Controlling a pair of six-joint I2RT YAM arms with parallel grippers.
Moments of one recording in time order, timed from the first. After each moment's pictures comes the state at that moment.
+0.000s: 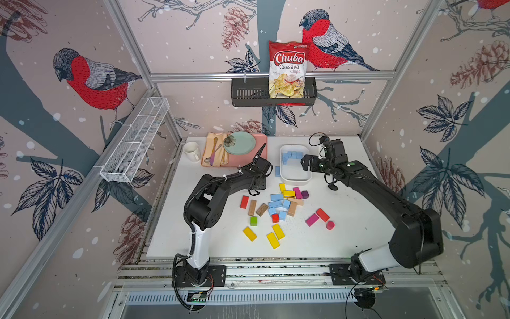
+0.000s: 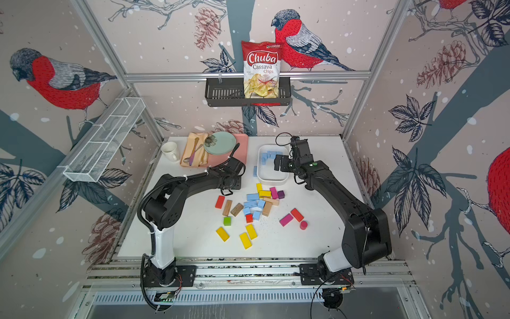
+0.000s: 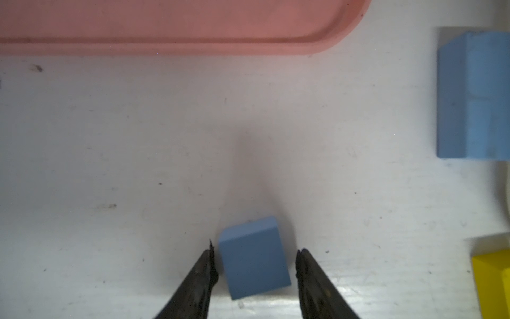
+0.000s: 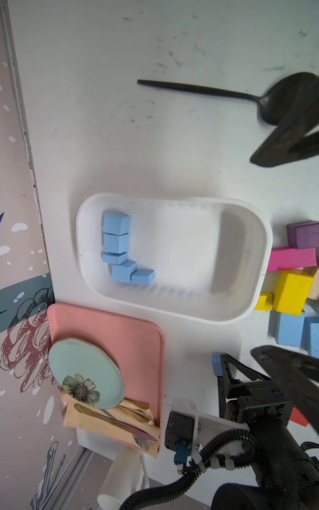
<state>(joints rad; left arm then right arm) -0.59 2.02 1.33 -0.44 -0.23 -0.51 0.39 1.48 1.19 -0.43 -0.03 0.31</state>
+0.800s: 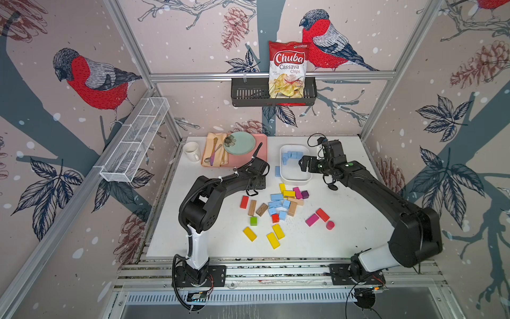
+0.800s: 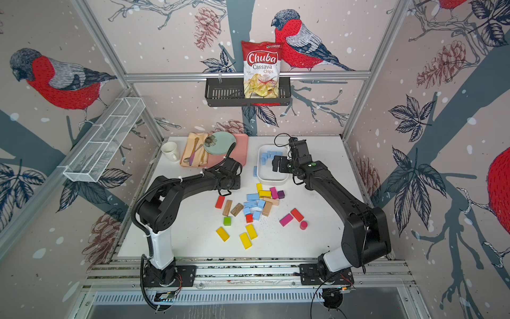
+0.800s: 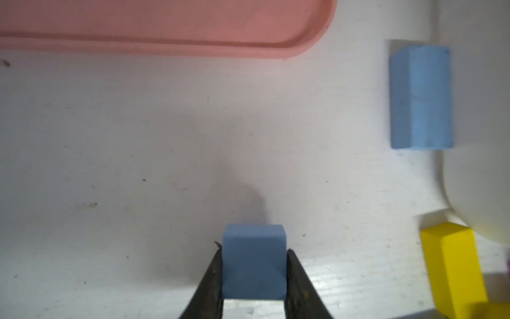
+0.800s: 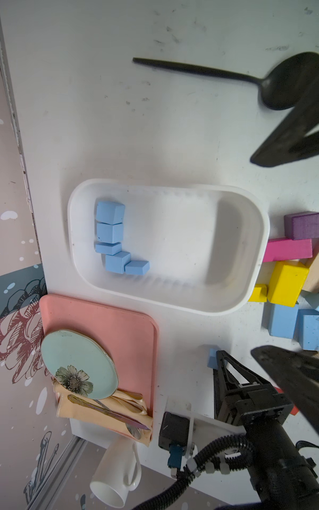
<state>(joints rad) -0.56 1.93 1.24 -0.33 -0.10 -0.50 0.41 1.49 1.18 -0.43 -0.07 0.33</state>
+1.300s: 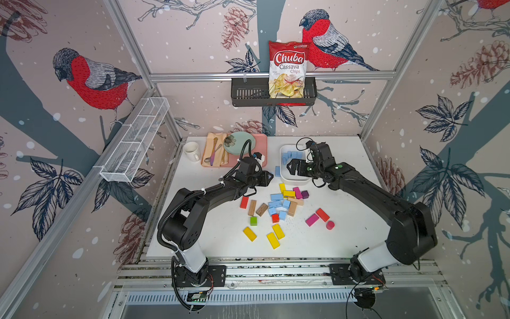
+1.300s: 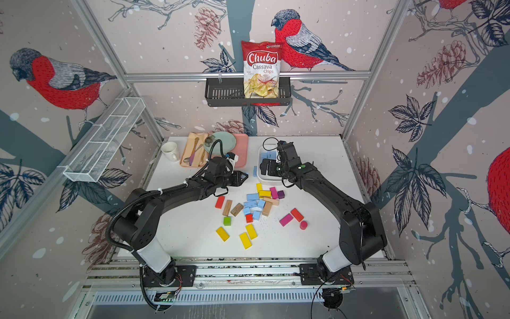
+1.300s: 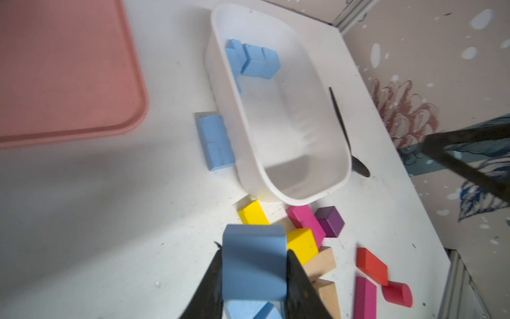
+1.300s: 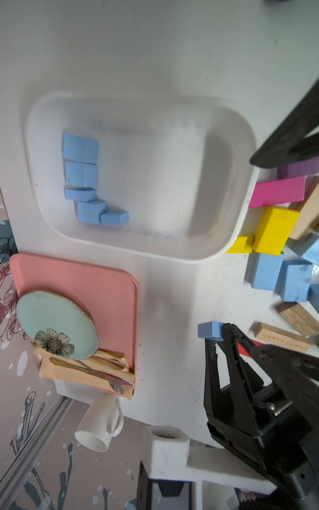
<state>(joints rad) -0.54 1.70 0.98 0.15 0.34 -0.47 0.54 1.53 1.19 -0.40 -0.11 0.46</state>
